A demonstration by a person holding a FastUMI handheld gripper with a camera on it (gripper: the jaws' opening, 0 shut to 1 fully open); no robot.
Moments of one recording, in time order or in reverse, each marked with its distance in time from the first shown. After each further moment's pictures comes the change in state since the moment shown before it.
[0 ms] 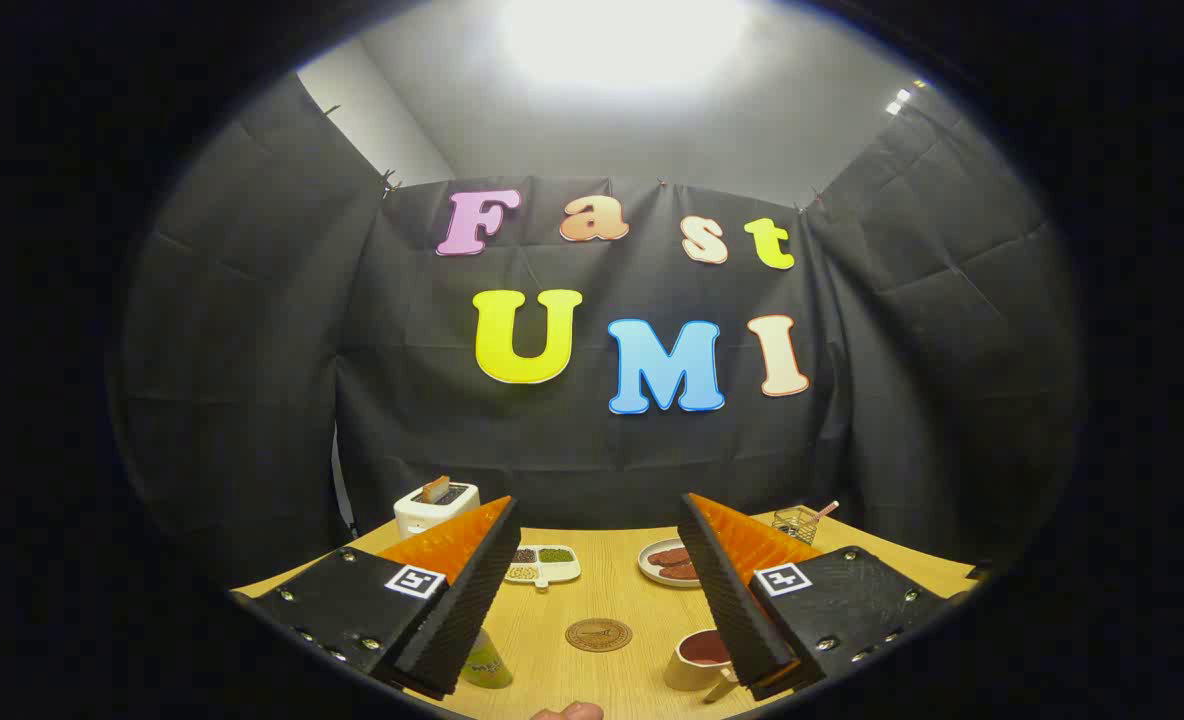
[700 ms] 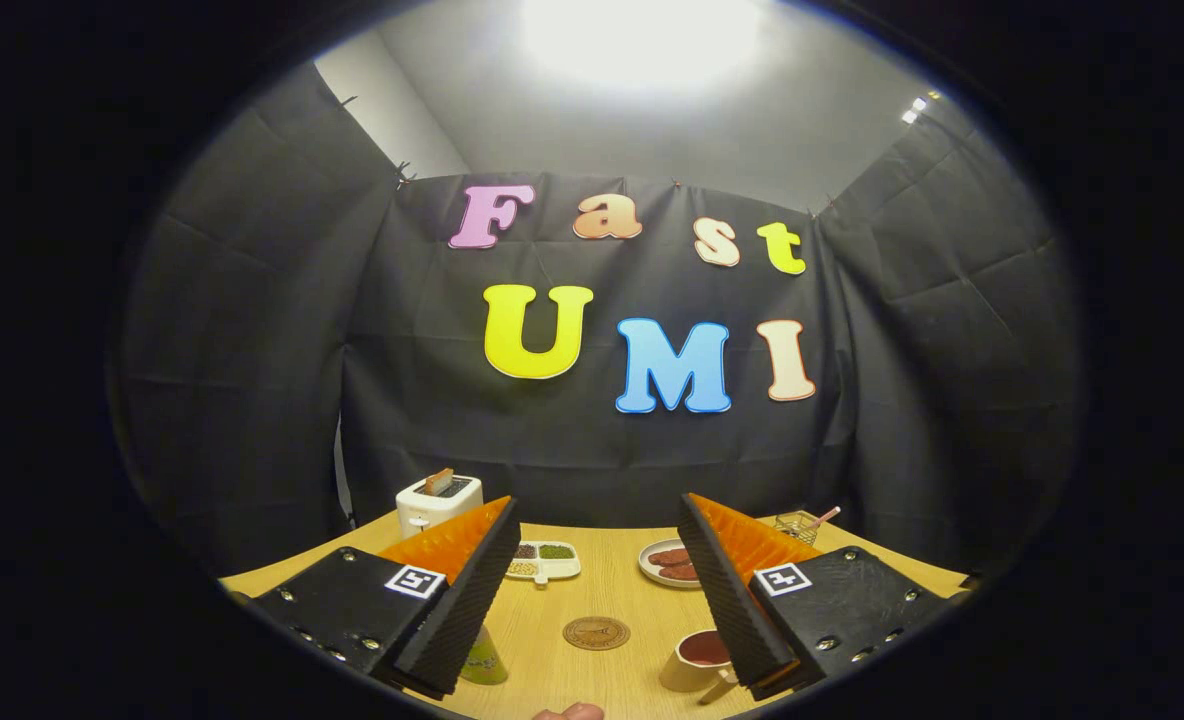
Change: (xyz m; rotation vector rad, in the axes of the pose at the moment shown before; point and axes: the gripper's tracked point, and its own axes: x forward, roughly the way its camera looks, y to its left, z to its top) arm 0.001 0.015 -0.007 -0.033 0.003 0.027
